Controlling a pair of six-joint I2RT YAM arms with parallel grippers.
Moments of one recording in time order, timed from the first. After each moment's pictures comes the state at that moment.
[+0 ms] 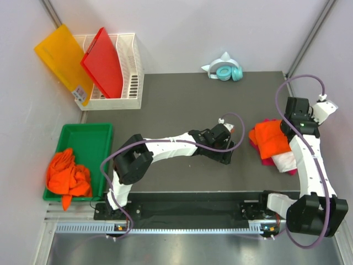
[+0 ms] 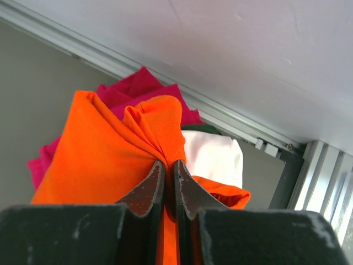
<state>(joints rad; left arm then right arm) -1.07 2.00 1.50 -0.38 0.06 -0.58 -0.13 1.11 1.04 -0.70 0.85 0.58</state>
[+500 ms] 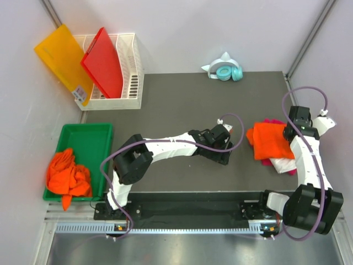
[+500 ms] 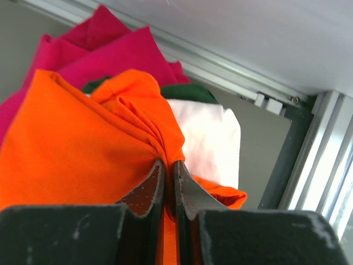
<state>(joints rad) -1.07 2.00 1.50 -0.42 0.04 -0.58 -0.25 1.15 0.92 -0.74 0.70 0.69</state>
